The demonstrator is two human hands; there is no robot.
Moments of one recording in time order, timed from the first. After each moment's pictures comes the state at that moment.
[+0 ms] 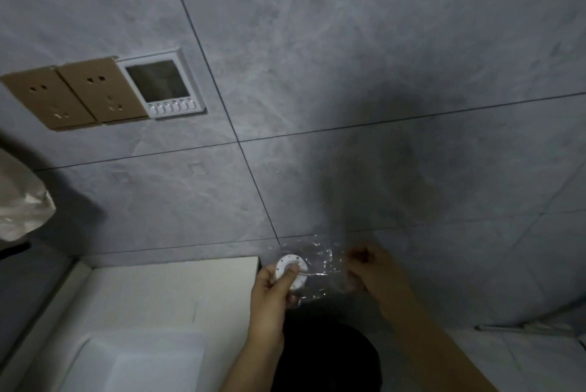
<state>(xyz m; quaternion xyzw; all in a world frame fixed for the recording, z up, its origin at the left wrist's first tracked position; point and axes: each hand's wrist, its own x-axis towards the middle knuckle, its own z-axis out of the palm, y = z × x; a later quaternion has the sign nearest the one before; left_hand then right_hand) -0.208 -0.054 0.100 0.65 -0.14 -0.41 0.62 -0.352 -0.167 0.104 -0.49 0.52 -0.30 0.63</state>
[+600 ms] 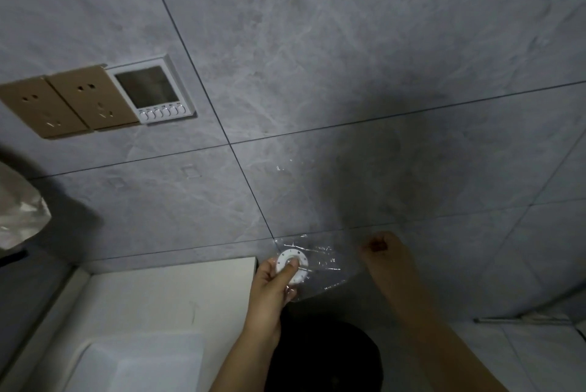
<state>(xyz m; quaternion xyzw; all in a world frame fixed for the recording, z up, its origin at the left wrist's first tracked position) -0.208 -0.059 0.108 0.63 -0.18 -0.45 0.60 -0.374 -0.173 0.114 -0.57 0.59 -0.33 0.46</state>
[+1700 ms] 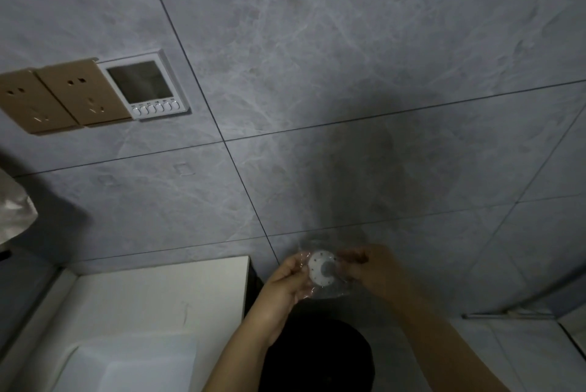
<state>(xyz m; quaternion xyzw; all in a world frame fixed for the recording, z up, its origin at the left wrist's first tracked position) -0.219 -0.064 0.117 0.58 -0.28 -0.56 0.52 -0.378 -0.167 0.111 -0.59 0.47 -0.23 0.61</state>
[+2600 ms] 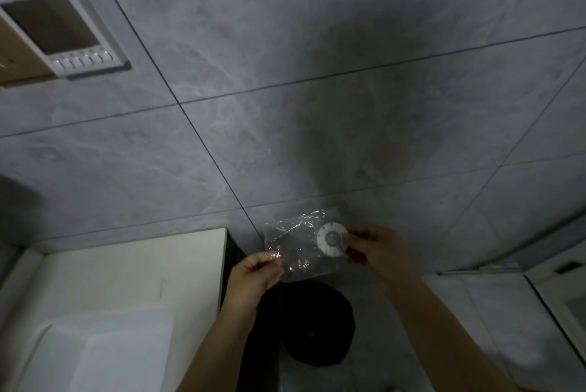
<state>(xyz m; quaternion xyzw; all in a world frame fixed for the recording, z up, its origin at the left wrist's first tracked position) -0.218 -0.057 0.063 0.68 -0.14 -0.48 0.55 -0.412 -0.169 0.074 -0.41 0.52 -0.34 0.67</state>
